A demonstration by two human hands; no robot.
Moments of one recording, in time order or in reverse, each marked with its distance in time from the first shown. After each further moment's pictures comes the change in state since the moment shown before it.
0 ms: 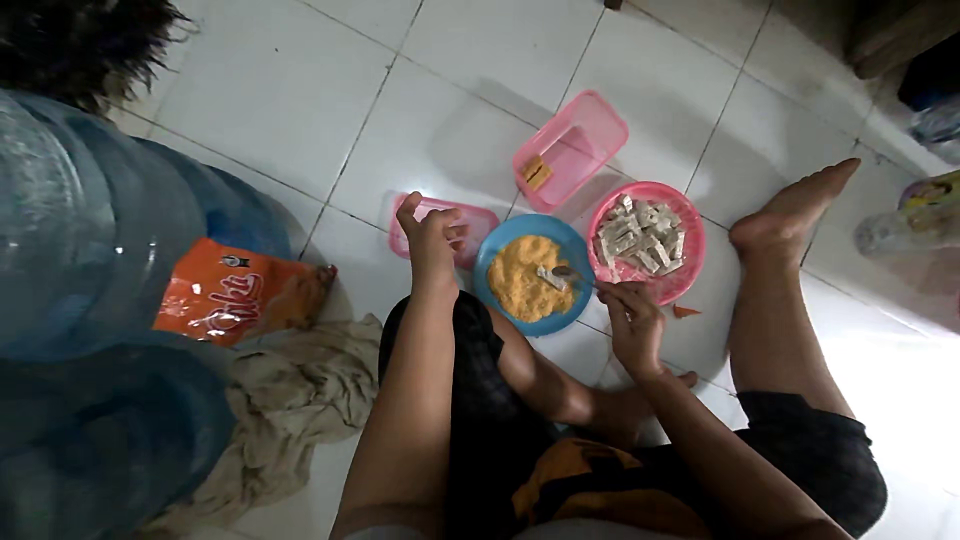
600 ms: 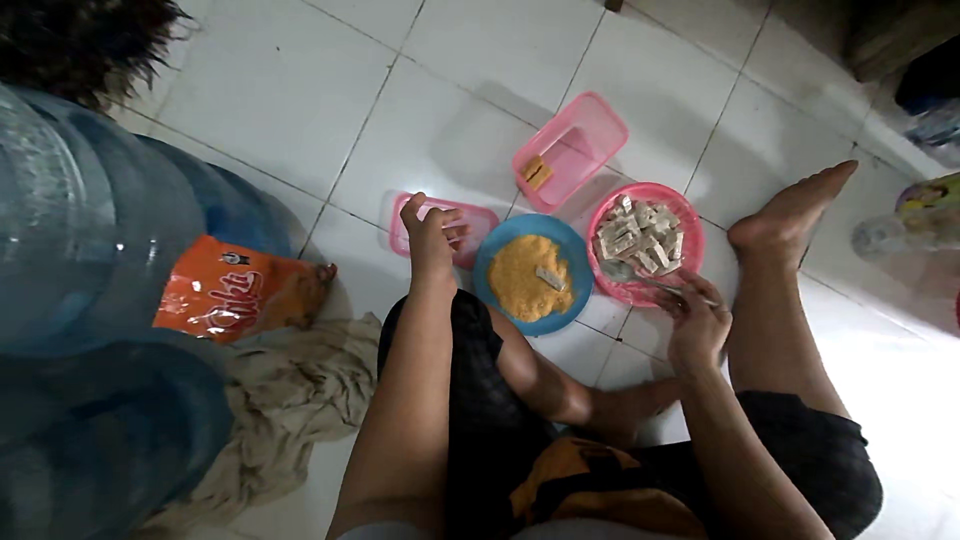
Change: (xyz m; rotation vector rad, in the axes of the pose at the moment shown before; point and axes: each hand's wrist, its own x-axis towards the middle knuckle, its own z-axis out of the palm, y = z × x) left_hand 0.007 -0.003 -0.001 0.026 -0.009 -0.035; right_hand 0.015 0.018 -0.055 0.542 0.420 0.605
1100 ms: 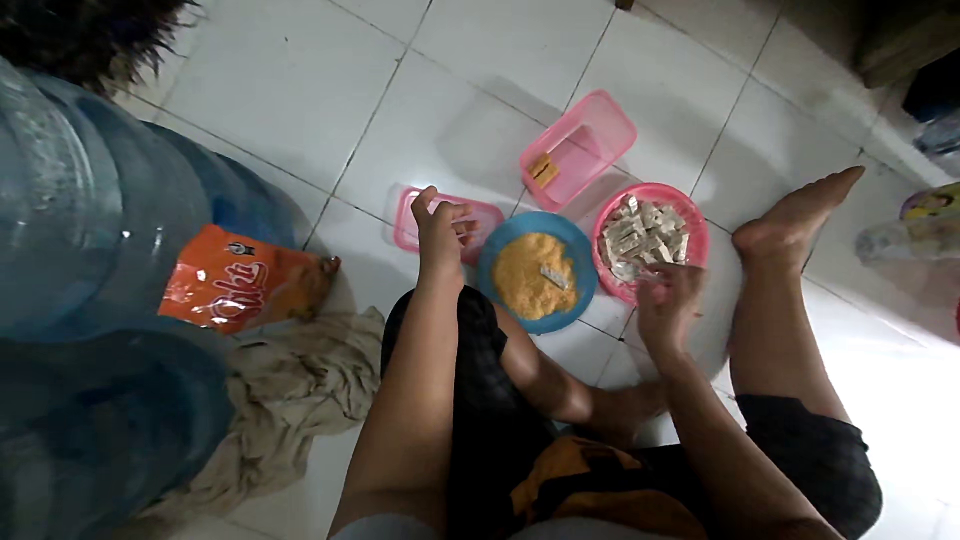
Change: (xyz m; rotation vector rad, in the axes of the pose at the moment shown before) left_hand 0.003 -0.002 0.000 -0.005 -0.040 0.001; right_hand -0.005 0.000 0.029 -0.877 -0.217 -0.437
